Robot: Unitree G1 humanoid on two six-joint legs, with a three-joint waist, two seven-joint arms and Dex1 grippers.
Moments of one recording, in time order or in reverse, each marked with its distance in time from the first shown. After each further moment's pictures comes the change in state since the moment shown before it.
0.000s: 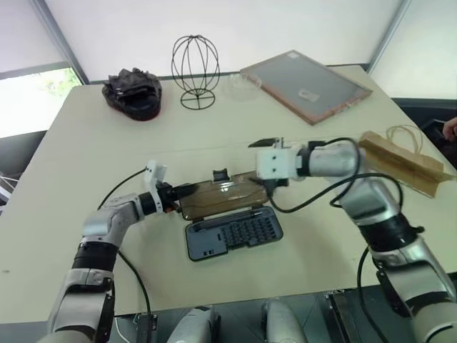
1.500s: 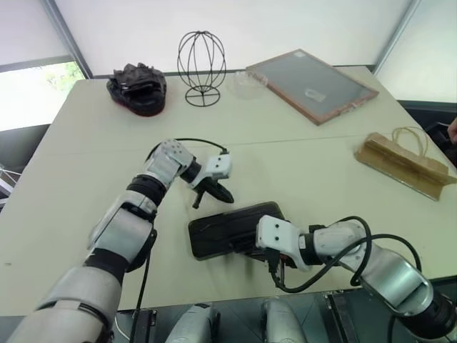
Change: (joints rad) left arm -0.604 -0.156 -0.475 0.679 0.615 -0.731 -0.621; right arm 0.450 -0.134 0.210 -0.473 0.459 0.584 -0.217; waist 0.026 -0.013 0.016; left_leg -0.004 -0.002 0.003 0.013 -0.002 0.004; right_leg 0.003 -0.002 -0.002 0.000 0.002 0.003
